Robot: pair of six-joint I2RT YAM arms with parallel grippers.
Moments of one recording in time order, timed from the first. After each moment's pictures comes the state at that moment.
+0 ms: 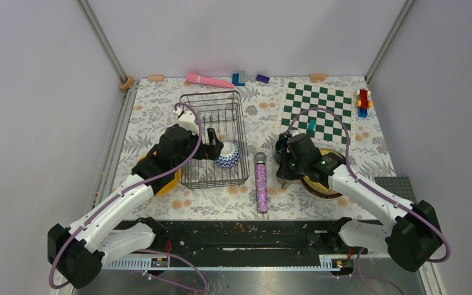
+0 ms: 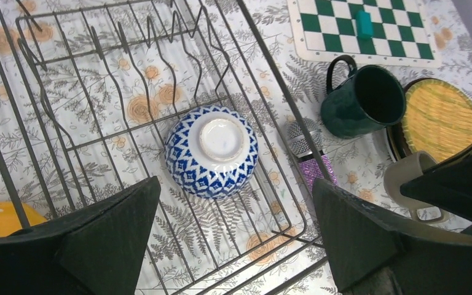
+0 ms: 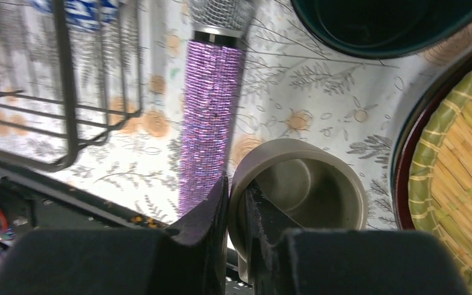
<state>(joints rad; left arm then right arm) -0.60 0.96 0.81 -0.25 -0.09 -0.36 0.62 1.14 0.80 -0.54 -0.04 0.55</state>
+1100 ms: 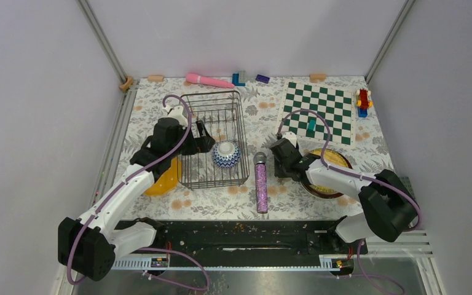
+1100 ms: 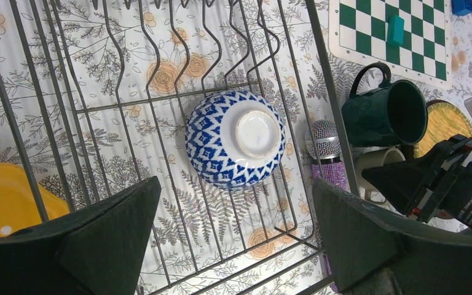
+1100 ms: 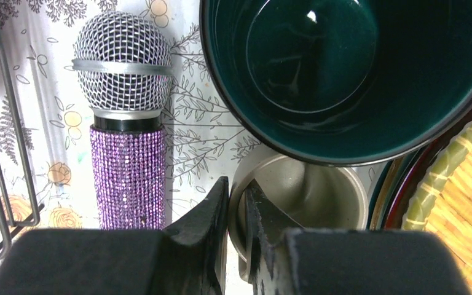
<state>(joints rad) -0.38 1.08 0.83 -0.30 0.08 -0.48 0.69 1.42 0.74 -0.30 0.28 0.55</state>
